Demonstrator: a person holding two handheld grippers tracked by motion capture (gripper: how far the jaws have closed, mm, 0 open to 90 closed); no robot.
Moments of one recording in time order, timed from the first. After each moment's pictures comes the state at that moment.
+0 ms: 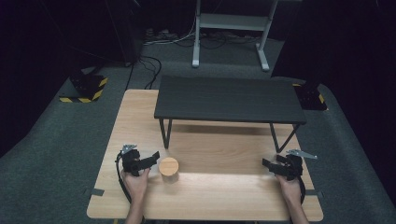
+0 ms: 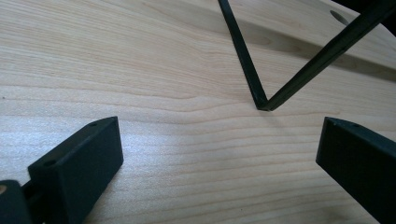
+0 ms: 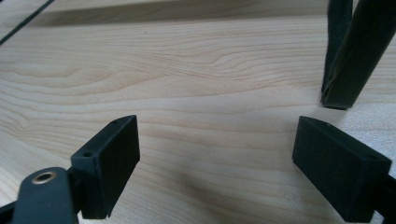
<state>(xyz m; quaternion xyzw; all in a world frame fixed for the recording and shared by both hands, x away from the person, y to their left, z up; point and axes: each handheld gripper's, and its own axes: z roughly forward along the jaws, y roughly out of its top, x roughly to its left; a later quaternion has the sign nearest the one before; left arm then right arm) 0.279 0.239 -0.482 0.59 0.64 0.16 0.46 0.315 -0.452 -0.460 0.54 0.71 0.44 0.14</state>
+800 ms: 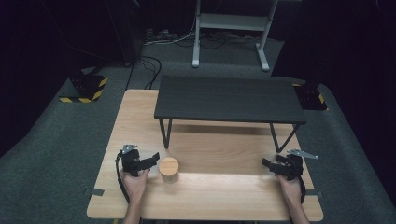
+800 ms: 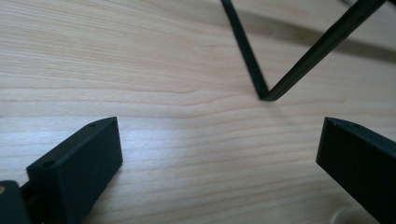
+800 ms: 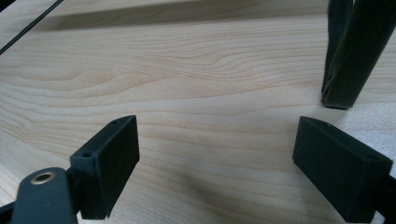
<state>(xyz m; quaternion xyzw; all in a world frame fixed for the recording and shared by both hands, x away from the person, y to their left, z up) 0.280 0.239 -0.470 0.63 0.63 0.16 0.43 0.315 -0.453 -0.461 0.54 0.71 0.44 0.14</state>
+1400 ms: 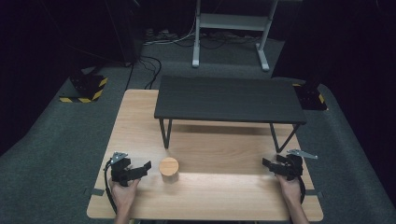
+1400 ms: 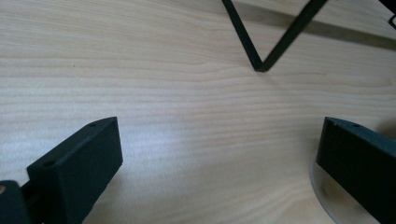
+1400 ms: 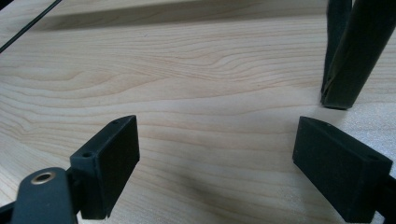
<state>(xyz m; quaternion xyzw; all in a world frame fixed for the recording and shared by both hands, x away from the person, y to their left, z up) 0.238 0.268 -0.466 0.64 0.61 0.16 0.45 0.315 -0.452 -0.461 0.54 0.71 0.44 0.14</state>
